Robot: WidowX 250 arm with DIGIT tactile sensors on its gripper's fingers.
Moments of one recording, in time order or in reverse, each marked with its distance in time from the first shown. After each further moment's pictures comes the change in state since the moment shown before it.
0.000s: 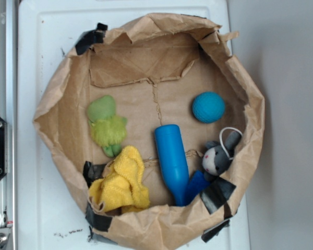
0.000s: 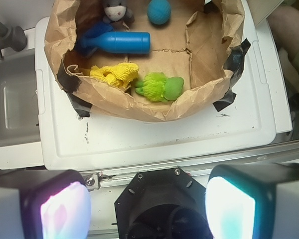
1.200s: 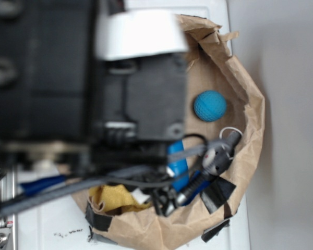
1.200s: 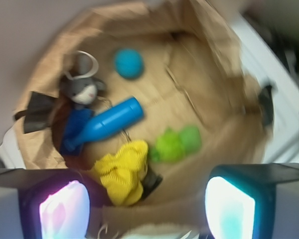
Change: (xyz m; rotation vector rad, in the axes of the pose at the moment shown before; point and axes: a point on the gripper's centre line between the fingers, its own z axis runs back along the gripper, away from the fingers) arm 0.103 -0.017 -0.039 0.047 0.028 0.609
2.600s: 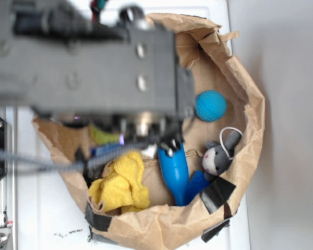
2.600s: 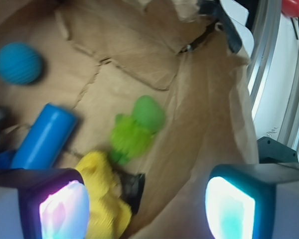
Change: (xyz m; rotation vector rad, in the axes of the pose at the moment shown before) arm 0.007 0.024 -0.060 0.192 0.109 0.470
